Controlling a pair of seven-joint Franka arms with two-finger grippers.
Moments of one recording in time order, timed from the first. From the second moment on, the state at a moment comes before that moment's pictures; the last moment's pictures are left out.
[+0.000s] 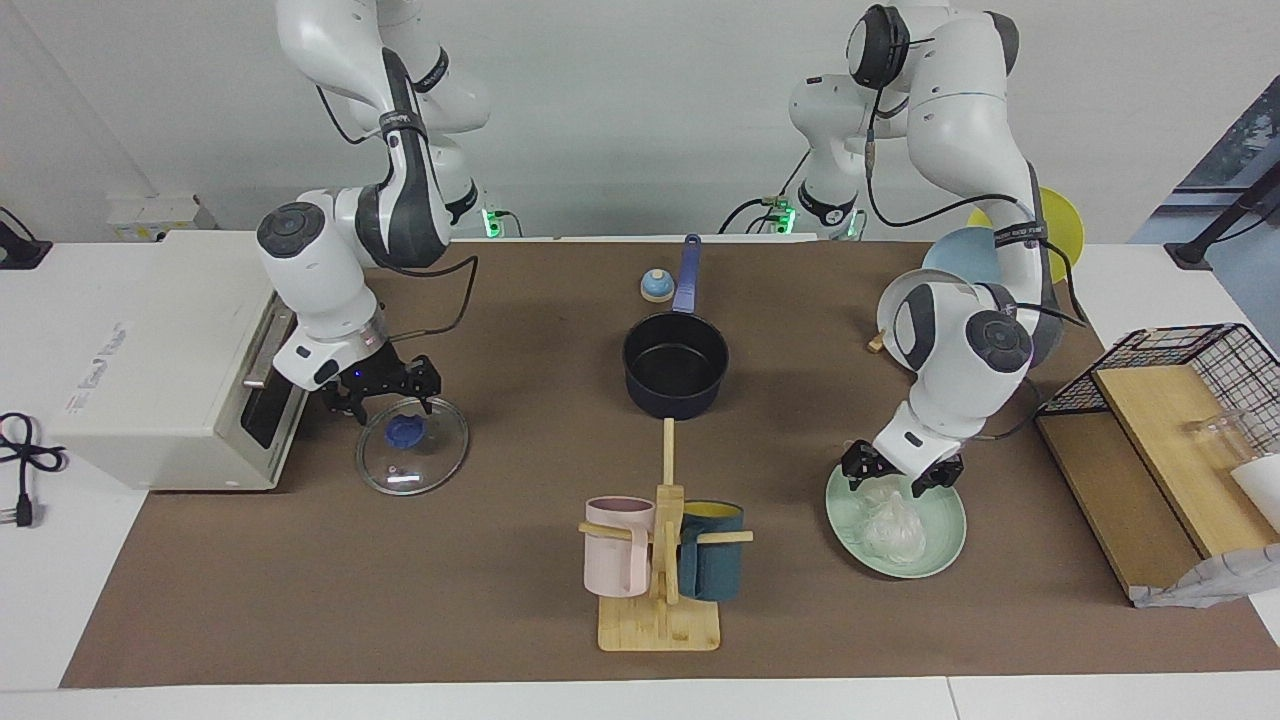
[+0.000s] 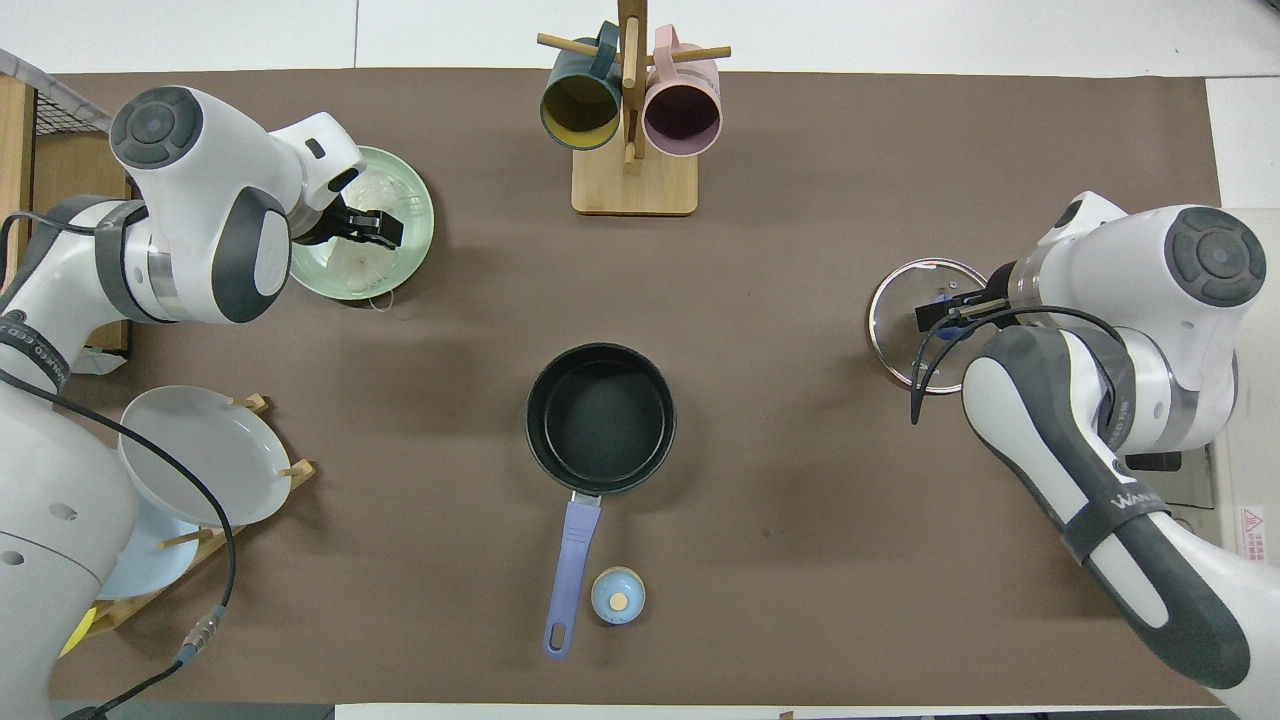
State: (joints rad) left arm -0.17 0.51 -0.01 -1.63 -0.03 2.22 0.06; right arm 0.05 0.17 -0.01 -2.08 0.04 2.34 -0.16
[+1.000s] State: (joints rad) left arm -0.16 0.37 -0.02 -1.48 -0.22 1.81 -0.07; right arm 0.05 0.25 -0.01 -2.08 0.04 2.38 -0.17
